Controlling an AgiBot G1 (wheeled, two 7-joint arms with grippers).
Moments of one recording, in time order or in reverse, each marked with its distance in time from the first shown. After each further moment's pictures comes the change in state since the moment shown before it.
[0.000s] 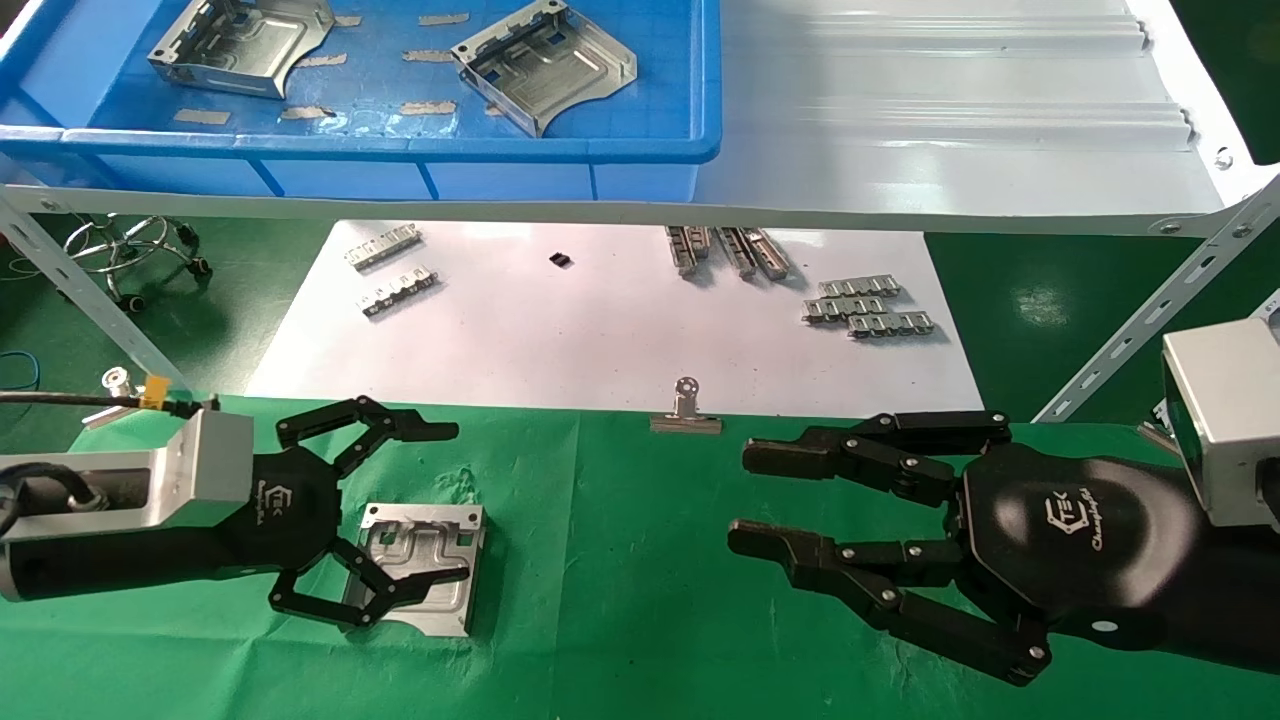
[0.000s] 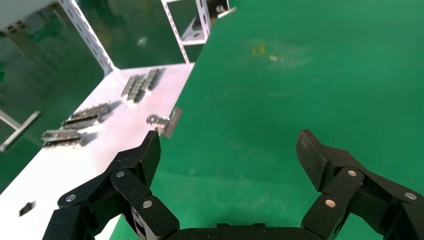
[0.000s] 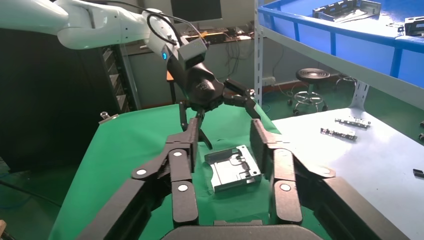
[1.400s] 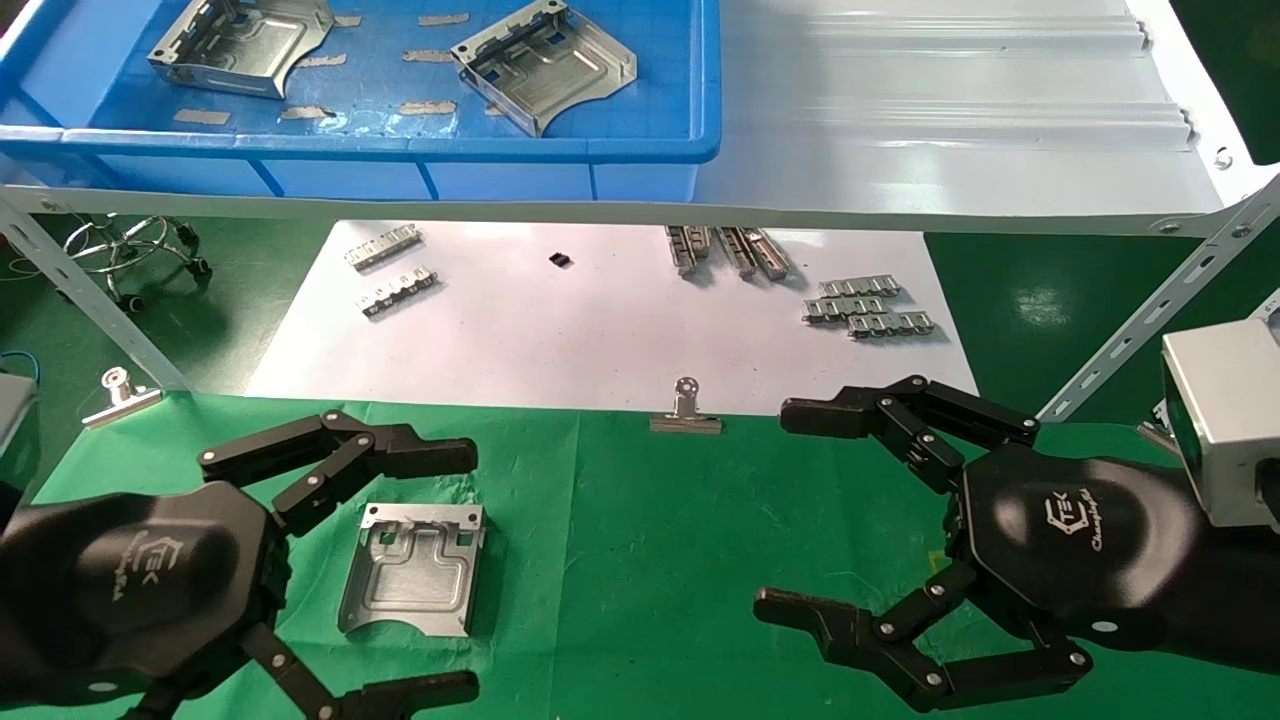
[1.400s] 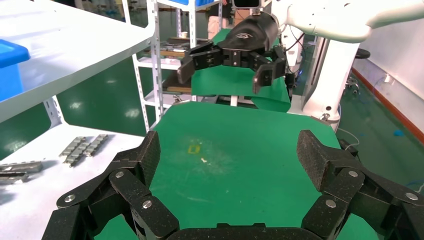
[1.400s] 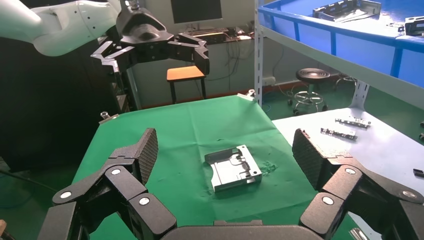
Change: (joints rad) left arm 0.333 -0.149 -0.398 -0.651 -0.169 -0.056 -0.640; right arm 0.000 0.000 0.000 0.000 0.000 0.000 0.000
